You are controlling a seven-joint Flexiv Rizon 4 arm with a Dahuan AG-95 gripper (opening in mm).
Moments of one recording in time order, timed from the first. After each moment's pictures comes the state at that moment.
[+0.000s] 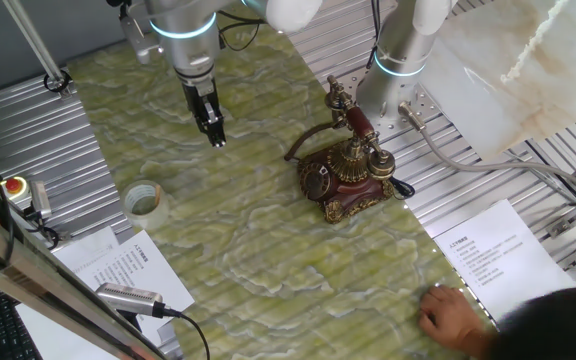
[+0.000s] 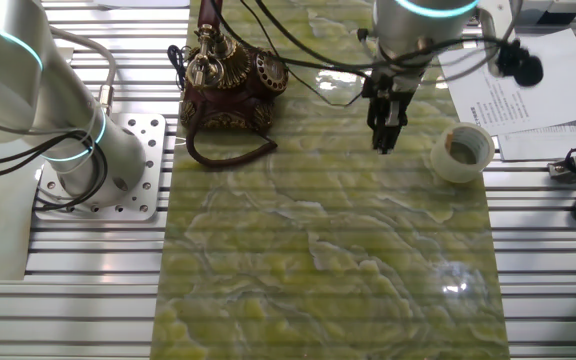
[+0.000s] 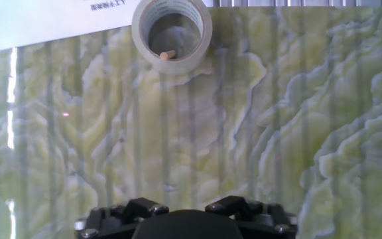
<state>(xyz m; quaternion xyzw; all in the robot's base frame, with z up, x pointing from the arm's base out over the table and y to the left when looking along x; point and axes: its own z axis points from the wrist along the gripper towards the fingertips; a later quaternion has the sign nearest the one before) 0.499 0.000 0.170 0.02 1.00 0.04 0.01</state>
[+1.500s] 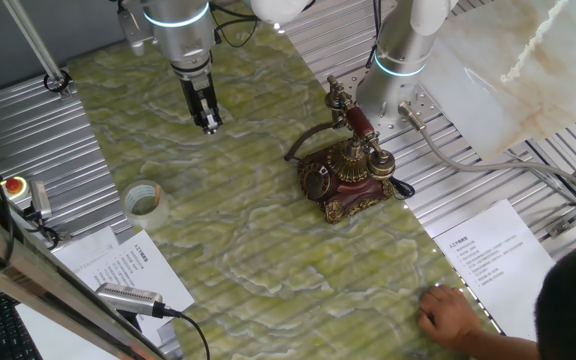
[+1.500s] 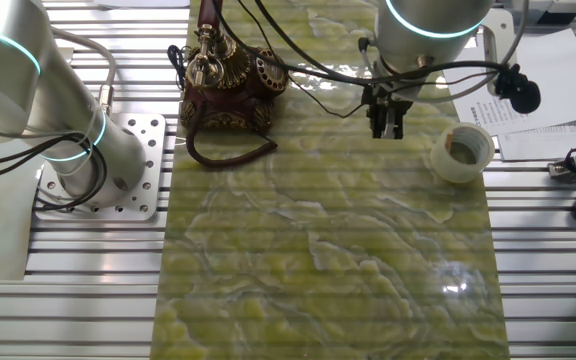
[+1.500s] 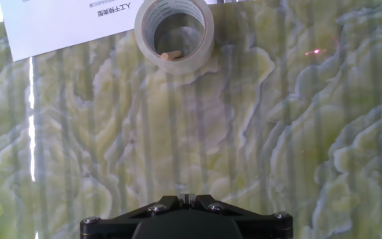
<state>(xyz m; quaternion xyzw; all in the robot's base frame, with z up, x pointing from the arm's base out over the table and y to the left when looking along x) 0.501 0.000 0.170 0.03 1.00 0.05 0.00</state>
